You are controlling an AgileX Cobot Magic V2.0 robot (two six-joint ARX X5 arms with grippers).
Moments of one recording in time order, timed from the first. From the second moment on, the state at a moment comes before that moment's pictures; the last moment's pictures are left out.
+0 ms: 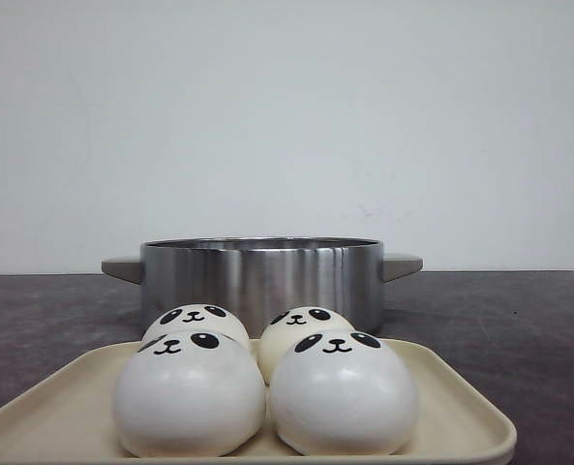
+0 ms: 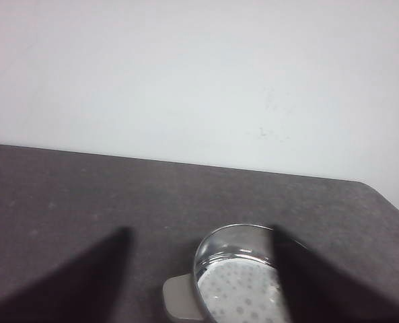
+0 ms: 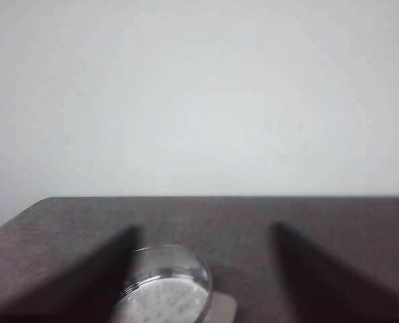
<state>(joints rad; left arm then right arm) -0.04 0.52 0.83 -0.39 0.26 -0.23 -0.01 0.40 0.91 -0.48 -0.39 0.27</state>
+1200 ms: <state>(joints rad) -0.19 0.53 0.83 -0.57 0.26 -0.23 0.72 1.34 1.05 -0.70 -0.16 0.40</state>
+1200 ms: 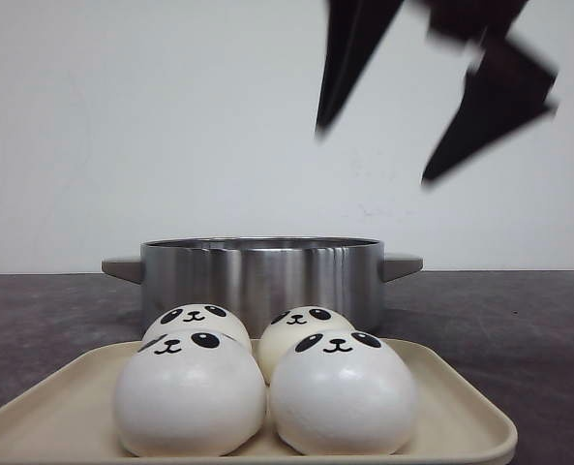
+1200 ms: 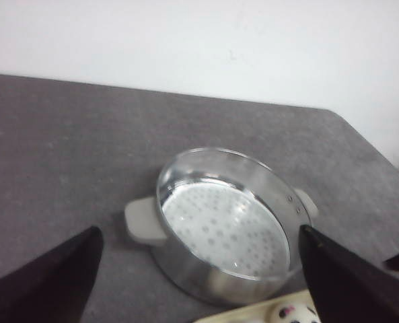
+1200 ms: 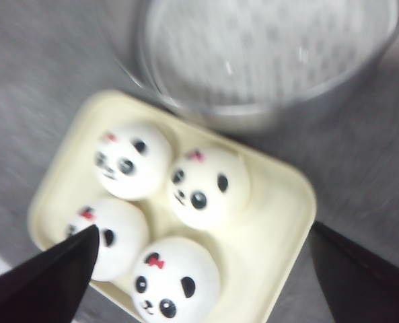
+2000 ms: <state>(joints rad) -0.35 0.53 0.83 -0.60 0.23 -0.23 0.75 1.71 1.05 -0.50 -0.14 0.52</state>
